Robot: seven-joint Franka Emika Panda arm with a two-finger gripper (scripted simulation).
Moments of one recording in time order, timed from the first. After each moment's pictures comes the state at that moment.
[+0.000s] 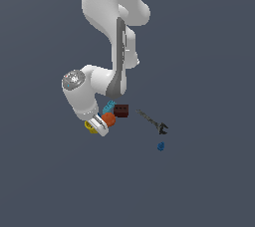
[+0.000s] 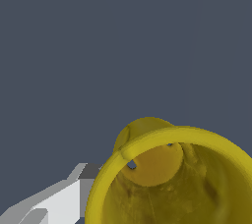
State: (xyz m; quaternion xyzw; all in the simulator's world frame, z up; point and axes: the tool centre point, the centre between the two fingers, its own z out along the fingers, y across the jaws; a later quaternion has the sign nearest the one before) arm 0.016 -0.159 0.059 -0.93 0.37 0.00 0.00
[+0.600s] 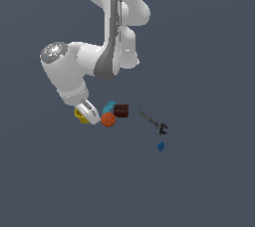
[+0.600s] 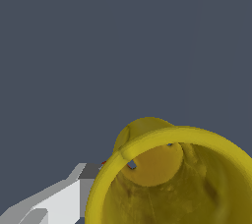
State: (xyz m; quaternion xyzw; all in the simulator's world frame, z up) arm 0.009 -0.181 0.145 -0.93 0.37 0.00 0.00
